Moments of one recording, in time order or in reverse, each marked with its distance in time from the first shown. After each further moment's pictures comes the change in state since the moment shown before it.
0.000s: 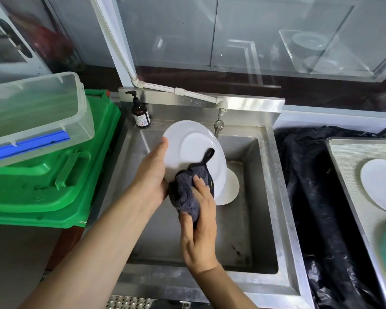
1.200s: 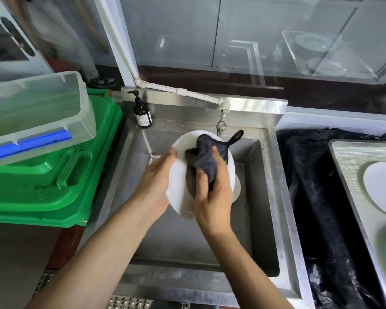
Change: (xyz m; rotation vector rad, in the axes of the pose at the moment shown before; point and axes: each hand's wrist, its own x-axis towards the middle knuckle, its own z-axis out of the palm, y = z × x) left_hand 0.004 -0.020 -0.018 0.080 -0.059 0.171; right_hand 0.074 0.006 -0.008 -0.092 0.060 0.177
